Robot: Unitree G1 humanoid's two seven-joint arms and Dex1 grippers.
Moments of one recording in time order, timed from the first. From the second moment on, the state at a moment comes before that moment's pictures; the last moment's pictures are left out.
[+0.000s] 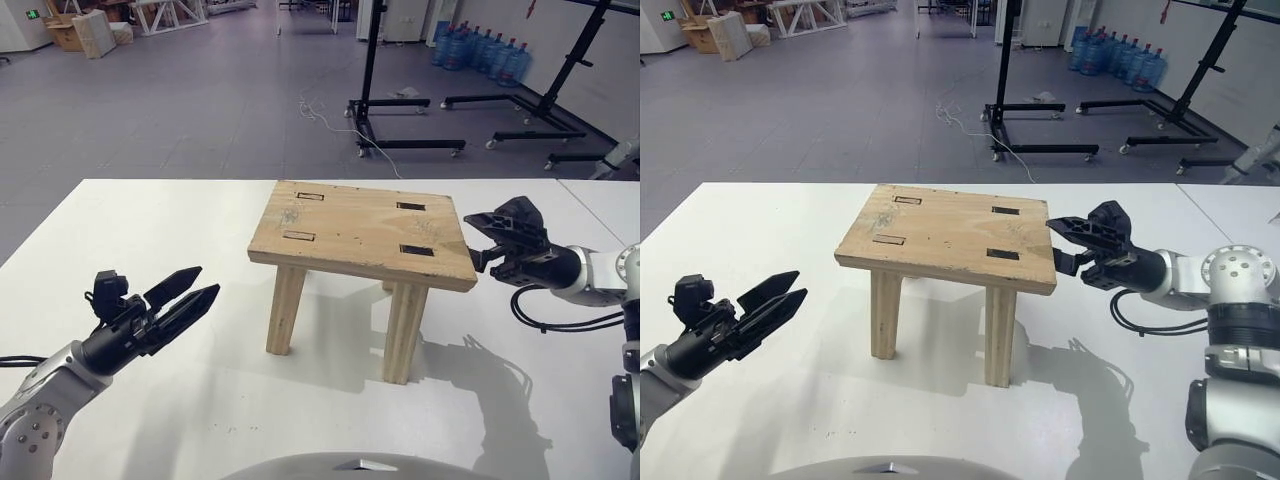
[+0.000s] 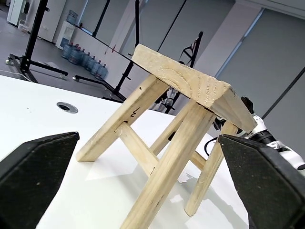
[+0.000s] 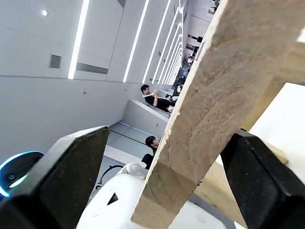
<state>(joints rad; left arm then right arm) 0.31 0.58 0.42 -0.42 -1.15 0.61 -0.82 -0.51 -0.90 -0.16 0.45 1.47 1.61 1.07</state>
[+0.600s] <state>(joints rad) 0.42 0.52 0.29 -0.58 -1.03 0.55 -0.88 0.18 -0.98 -0.32 -0.19 1.35 1.42 1.23</state>
